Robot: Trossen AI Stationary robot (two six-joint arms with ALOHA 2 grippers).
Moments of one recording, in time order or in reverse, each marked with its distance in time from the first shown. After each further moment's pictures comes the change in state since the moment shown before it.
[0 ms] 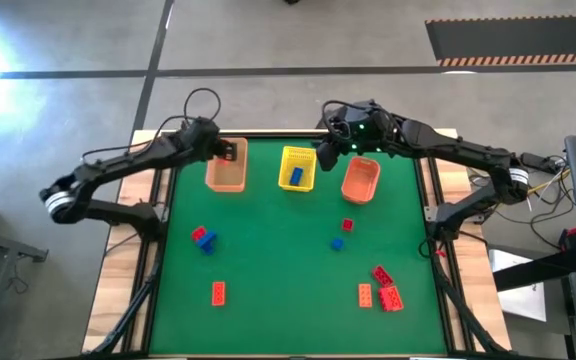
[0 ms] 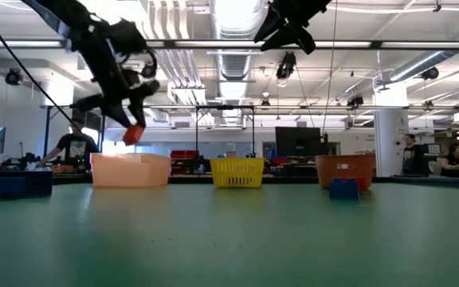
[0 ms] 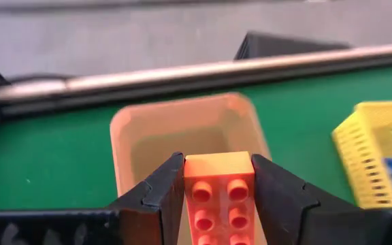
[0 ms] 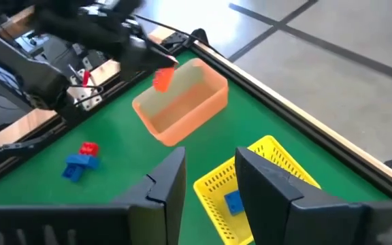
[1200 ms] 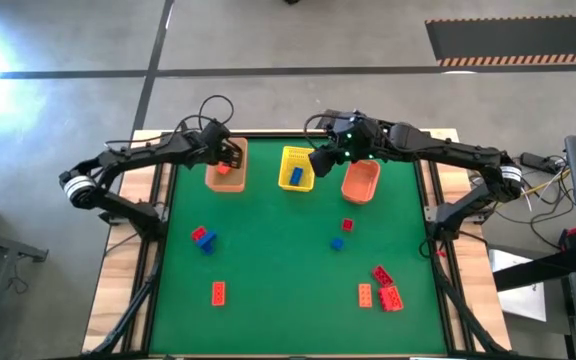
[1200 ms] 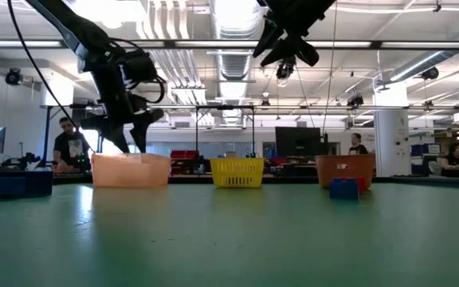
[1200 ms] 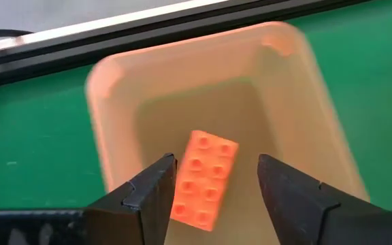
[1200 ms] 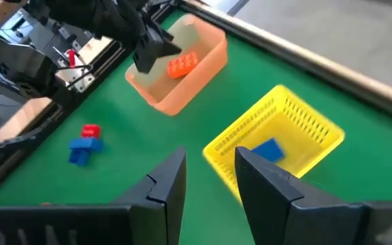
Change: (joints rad) left arm 0.034 0.178 0.003 0.002 0.063 0.071; right arm 0.035 0.051 -0.006 -0.079 -0.012 0.207
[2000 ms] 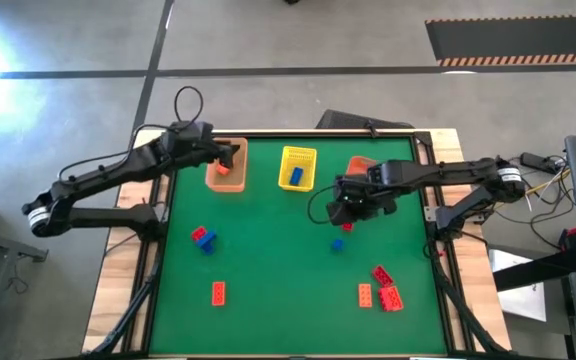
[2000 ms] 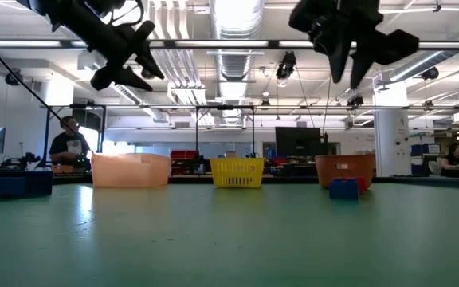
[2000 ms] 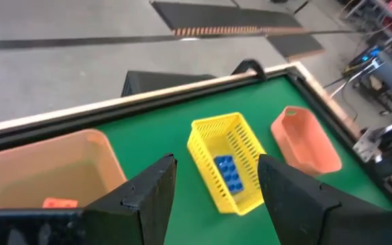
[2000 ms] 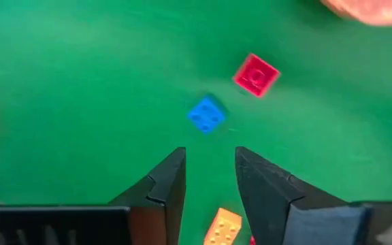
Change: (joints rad) left arm -0.165 -0.414 -0.015 0.141 0.129 -0.051; right arm 0.290 0.003 -0.099 -0.546 -0.117 0.713
